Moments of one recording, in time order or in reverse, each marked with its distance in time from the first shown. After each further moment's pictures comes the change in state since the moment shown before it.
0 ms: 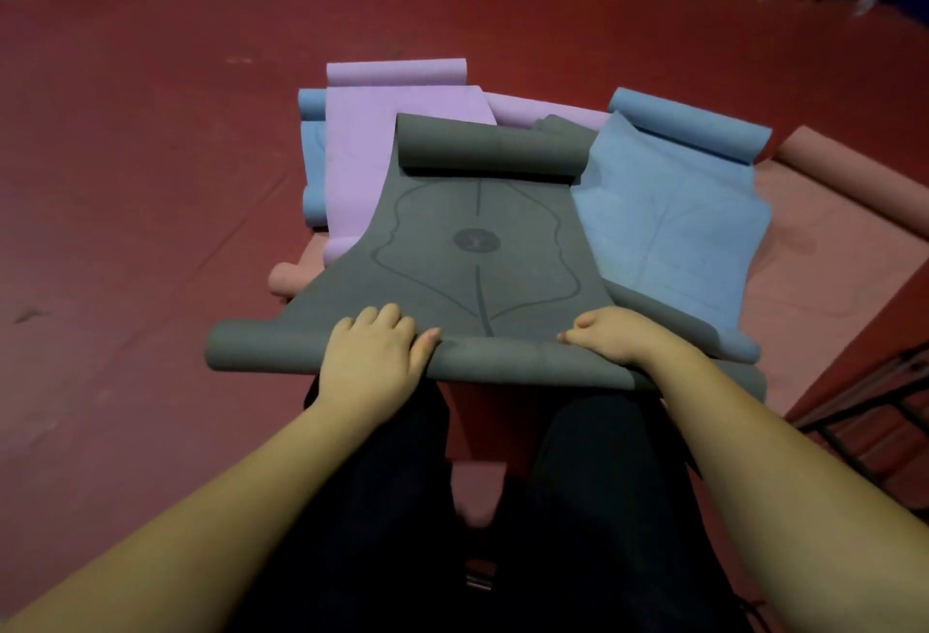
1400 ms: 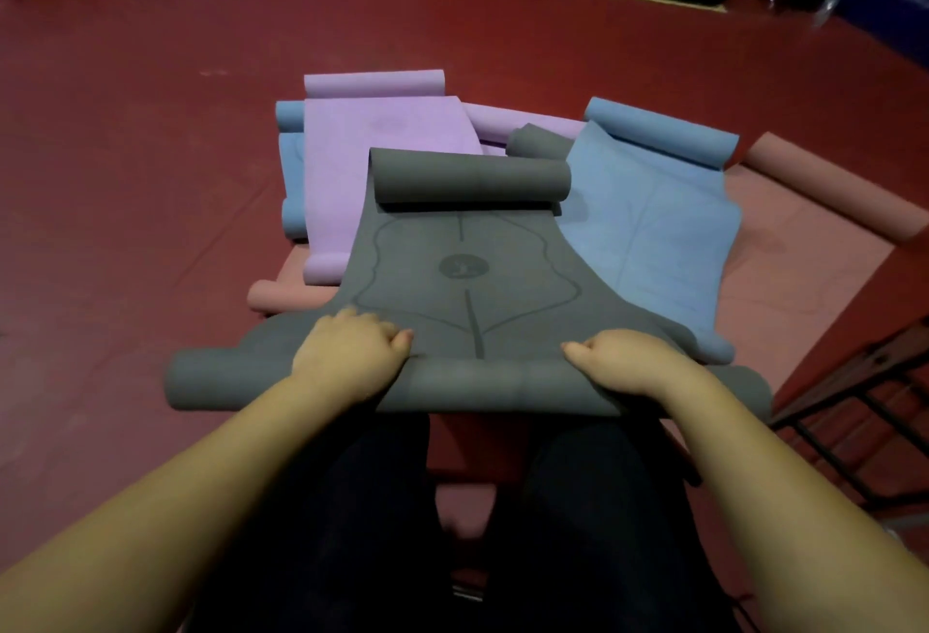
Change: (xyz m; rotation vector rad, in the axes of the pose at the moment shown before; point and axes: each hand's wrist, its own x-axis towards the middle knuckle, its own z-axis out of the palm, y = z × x) left_hand 0.033 -0.002 -0.032 -0.051 -0.425 -0.047; right_hand -0.068 -0.012 -0.012 -0.199 0.023 0.066
